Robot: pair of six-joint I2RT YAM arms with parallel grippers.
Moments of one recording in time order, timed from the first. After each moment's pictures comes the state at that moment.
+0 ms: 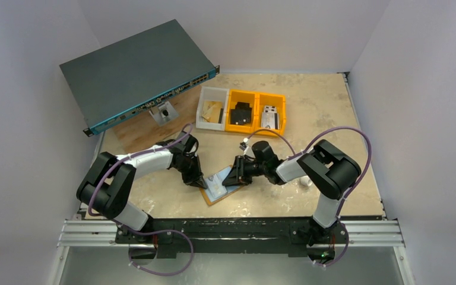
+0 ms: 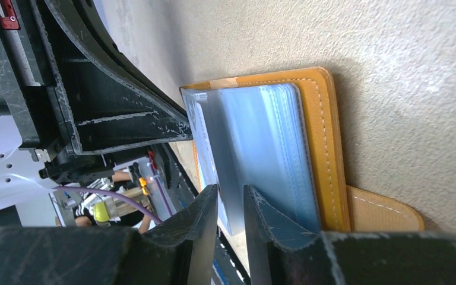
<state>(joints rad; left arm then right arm) -0.50 1.54 0.73 -0.50 0.36 -0.80 0.69 1.80 0.57 0.56 -0.66 1.01</state>
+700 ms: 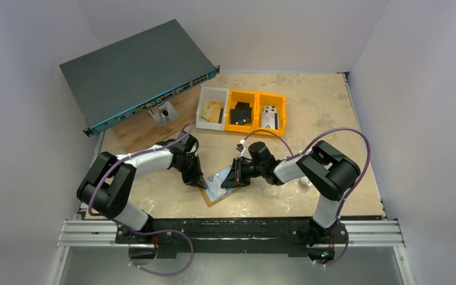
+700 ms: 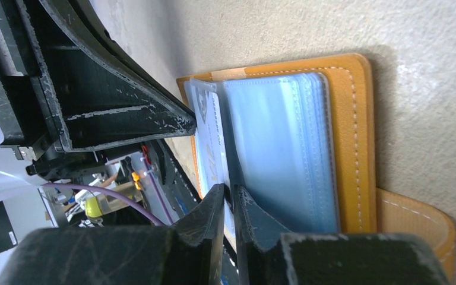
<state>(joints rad) -0.50 1.54 0.73 -0.50 0.36 -0.80 0.73 1.79 0.60 0.51 -0.64 0.99</state>
